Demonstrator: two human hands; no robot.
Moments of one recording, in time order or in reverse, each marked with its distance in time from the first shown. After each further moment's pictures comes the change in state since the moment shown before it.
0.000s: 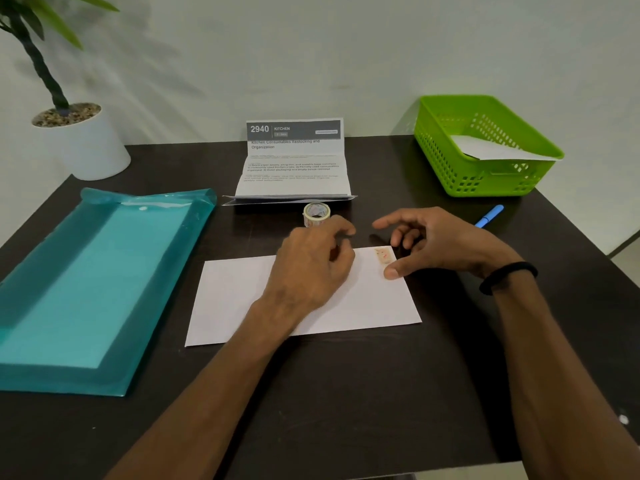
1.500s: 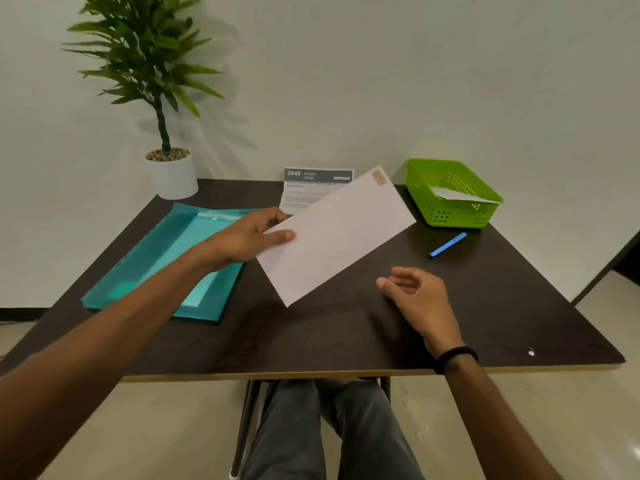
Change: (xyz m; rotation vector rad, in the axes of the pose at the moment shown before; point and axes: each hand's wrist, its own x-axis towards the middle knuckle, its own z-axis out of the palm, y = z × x) left_hand -0.042 -0.017 -0.176 -0.298 -0.392 -0.320; right_hand -0.126 -0.045 0.127 0.319 0.648 0.094
